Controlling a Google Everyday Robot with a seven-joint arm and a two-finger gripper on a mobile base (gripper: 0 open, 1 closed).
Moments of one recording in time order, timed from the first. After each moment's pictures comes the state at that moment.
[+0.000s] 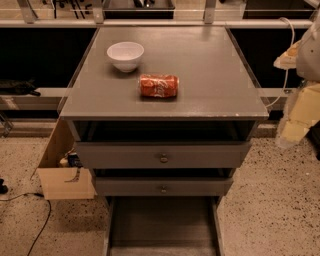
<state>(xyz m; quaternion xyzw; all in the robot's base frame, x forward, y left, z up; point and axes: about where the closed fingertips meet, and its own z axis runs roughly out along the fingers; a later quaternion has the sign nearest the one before) 0.438 -0.217 0.976 -0.60 0.78 -0.03 0.16</state>
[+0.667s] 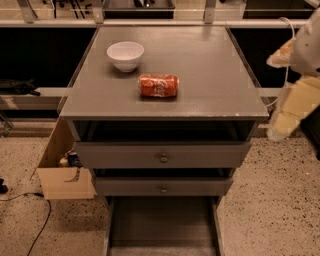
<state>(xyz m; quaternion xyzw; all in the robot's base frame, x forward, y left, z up) 0.452 -0.209 0.974 -0.60 0.78 0.00 0.17</state>
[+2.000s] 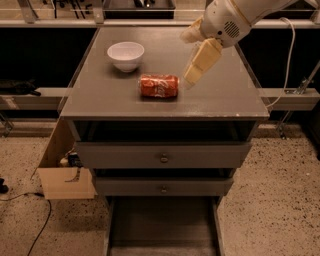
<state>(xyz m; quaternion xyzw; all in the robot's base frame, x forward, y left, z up) 0.583 -0.059 0.975 -0.65 0.68 0.20 0.29</state>
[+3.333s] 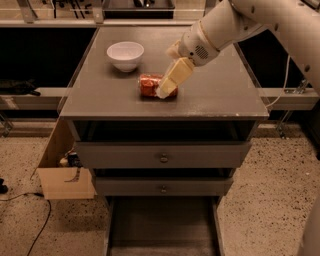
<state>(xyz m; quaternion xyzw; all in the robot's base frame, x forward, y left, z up) 0.628 -0.014 0.915 -0.61 0.70 0.23 0.31</state>
